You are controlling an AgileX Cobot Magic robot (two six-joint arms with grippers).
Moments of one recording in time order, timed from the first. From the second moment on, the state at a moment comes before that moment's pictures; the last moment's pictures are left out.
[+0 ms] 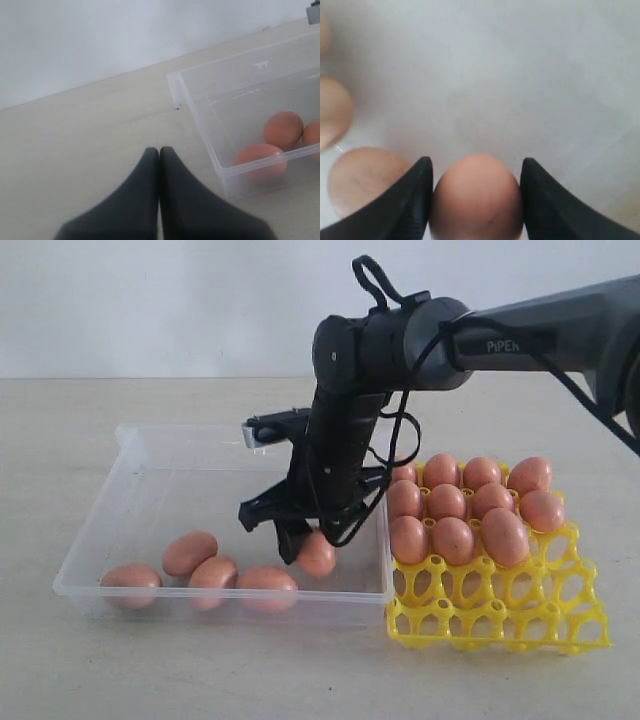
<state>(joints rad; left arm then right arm) -0.09 0.00 0.00 0.10 0.31 0.13 0.63 2.20 -1.67 0.28 1.01 -0.11</state>
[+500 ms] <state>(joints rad) -0.09 0.00 0.00 0.10 0.31 0.13 0.72 1.80 -1.21 0.50 0.08 -0.26</state>
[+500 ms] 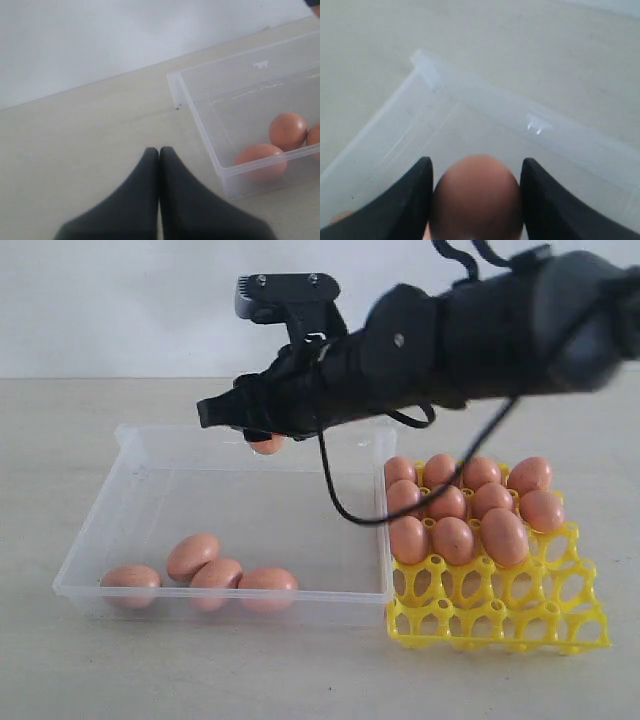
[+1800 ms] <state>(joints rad) -0.09 0.00 0.00 0.10 0.31 0.13 -0.19 1.34 -0.46 -1.39 -0.78 1.24</state>
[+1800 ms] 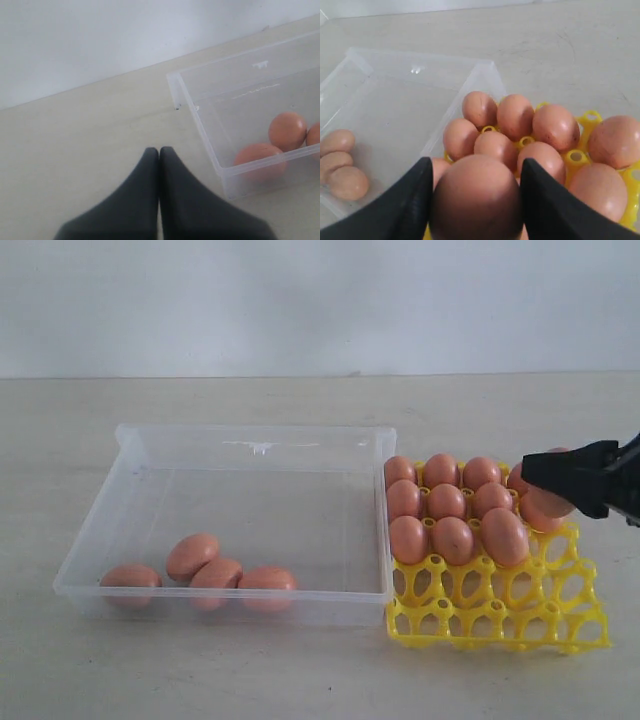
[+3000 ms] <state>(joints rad) -0.09 0.00 0.00 0.10 0.31 0.13 -0.20 1.58 -0.44 -1.14 -0.68 0.75</state>
